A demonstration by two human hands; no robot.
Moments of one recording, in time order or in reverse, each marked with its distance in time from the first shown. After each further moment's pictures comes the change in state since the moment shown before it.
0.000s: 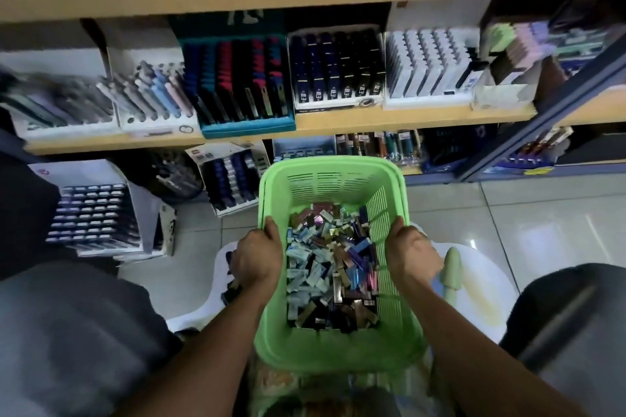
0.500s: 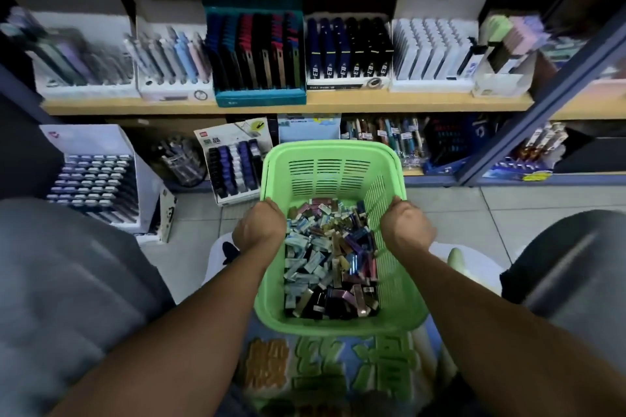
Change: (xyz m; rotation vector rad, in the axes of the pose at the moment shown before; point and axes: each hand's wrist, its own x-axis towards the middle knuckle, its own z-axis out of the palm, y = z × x) left_hand 0.003 -0.008 0.013 -0.039 -0.080 -0.018; right_hand 0.011 0.002 0.034 -0.137 -0.010 -0.107
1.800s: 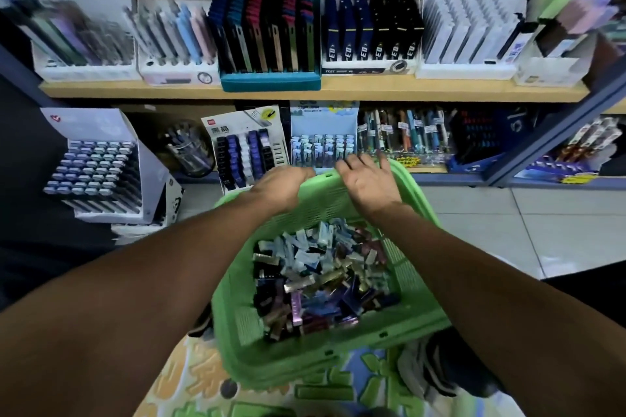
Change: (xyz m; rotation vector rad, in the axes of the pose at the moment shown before) left_hand 0.061 0.023 -0.014 0.353 -0.319 0.663; right_hand 0.034 -0.080 0.021 -0.434 0.099 -0.949
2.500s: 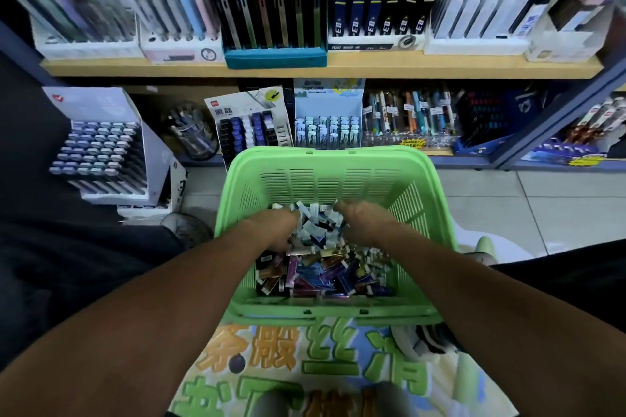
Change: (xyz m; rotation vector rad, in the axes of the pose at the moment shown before) left_hand -0.042 -0.027 0.080 0.261 -0.305 0.107; right_hand -0.049 -0.023 0.057 0.209 -0.400 -0.079
